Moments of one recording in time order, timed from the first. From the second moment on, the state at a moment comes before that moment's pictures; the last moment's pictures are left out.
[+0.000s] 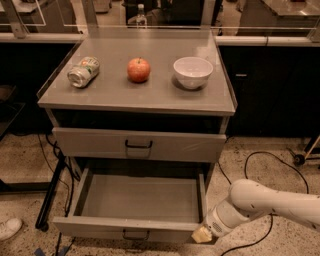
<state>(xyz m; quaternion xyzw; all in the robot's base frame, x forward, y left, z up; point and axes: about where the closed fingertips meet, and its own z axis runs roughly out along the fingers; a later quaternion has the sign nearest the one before) 0.393 -0.143 0.444 -0.40 0.88 0.25 0.07</state>
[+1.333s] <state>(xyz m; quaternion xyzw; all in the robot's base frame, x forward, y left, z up) 0.415 -0.133 0.416 -0.38 0.89 0.25 0.07</state>
